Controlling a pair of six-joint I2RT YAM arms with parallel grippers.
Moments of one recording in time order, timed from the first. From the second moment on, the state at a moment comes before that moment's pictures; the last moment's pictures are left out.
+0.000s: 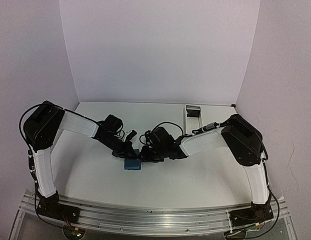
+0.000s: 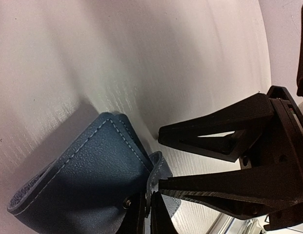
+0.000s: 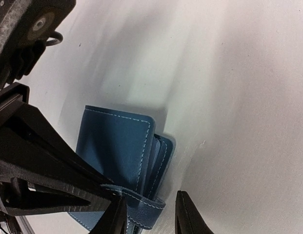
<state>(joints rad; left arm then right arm) -0.58 1.96 1.11 -0.24 0.66 -0.34 0.95 2.20 1.40 0.02 -0.07 0.73</state>
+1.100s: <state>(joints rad) -0.52 1.83 1.30 -0.56 0.55 -0.33 0.93 2.24 1.36 0.26 -0.21 0.82</state>
